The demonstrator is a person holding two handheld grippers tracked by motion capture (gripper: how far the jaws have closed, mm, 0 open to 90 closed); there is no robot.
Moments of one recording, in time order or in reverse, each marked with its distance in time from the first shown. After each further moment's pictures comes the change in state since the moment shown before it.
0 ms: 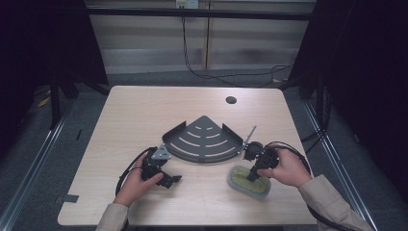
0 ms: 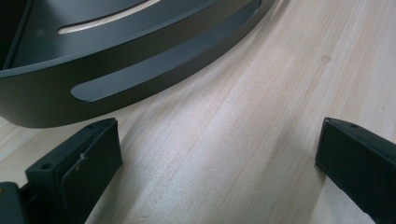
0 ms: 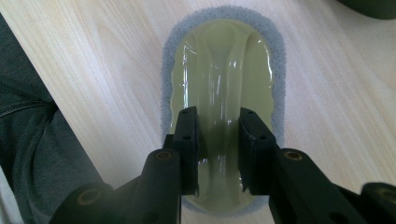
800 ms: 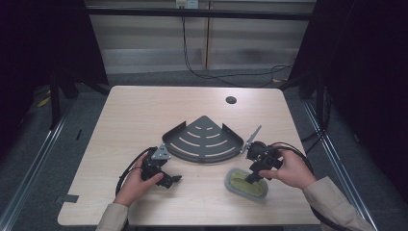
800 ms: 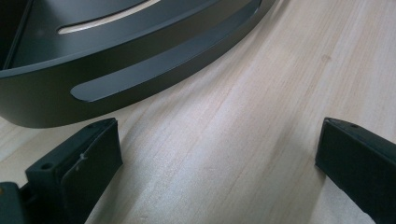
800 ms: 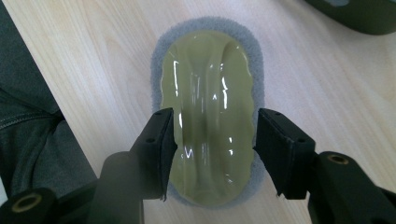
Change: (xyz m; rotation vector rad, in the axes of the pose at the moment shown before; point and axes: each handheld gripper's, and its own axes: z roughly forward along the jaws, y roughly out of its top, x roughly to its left) left arm 0.000 0.000 0.000 0.000 -0.002 0.000; right arm 0.001 -0.008 -0.003 -0.084 0.006 -0.005
